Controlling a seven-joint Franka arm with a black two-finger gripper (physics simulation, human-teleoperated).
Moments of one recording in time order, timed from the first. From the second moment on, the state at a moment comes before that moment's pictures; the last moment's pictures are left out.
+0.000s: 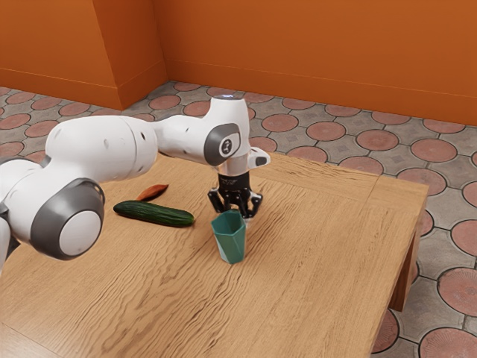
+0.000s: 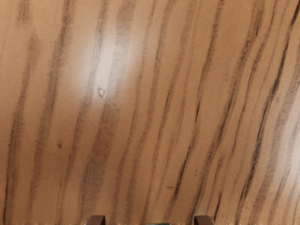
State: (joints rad) arm -0.22 0.78 0.13 -1.27 -0.16 1.89 -0.24
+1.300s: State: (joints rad) arm 0.06 0.87 0.04 -1.09 -0.23 1.45 -0.25
